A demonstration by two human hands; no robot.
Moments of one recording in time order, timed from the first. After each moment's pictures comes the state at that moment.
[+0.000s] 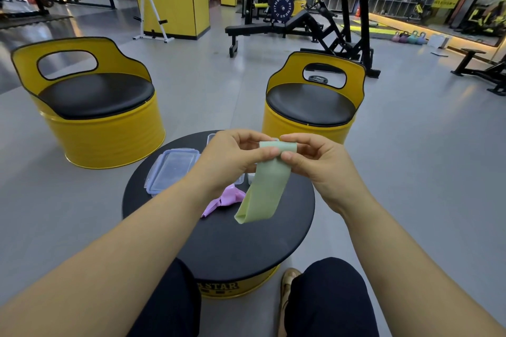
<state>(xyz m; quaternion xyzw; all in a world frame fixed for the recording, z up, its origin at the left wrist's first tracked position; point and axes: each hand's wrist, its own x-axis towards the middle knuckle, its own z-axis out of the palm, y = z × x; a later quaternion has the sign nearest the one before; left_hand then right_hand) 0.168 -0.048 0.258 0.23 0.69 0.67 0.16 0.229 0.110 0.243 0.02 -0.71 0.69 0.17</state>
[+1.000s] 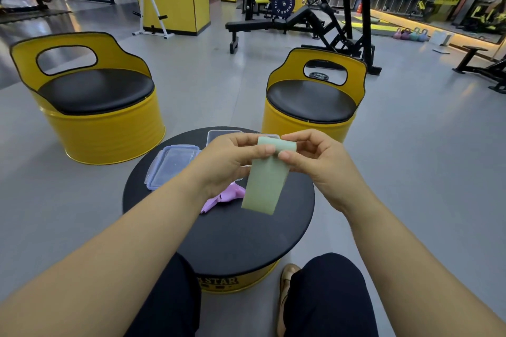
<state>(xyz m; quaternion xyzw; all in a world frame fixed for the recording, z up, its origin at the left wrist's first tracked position) 0.157 -0.052 0.244 0.22 0.62 0.70 0.29 0.235 0.110 0.244 0.02 -0.74 0.66 0.14</state>
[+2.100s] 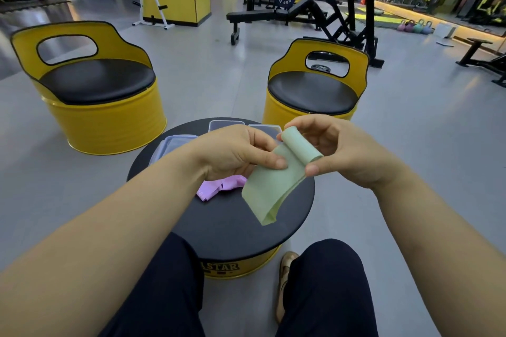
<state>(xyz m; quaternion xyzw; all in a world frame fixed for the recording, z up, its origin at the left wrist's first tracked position) 0.169 -0.059 0.260 0.31 0.64 0.58 0.41 0.254 0.132 0.271 0.16 -0.78 0.61 -0.04</state>
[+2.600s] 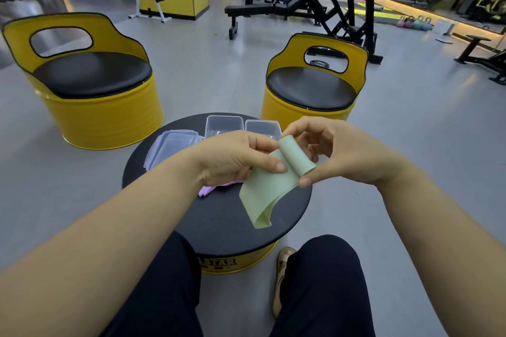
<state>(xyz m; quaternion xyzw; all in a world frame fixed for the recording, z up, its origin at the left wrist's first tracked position) 0.174 -0.057 0.248 0.29 0.59 0.59 0.47 0.255 0.133 0.272 0.17 -0.85 0.50 -0.05</state>
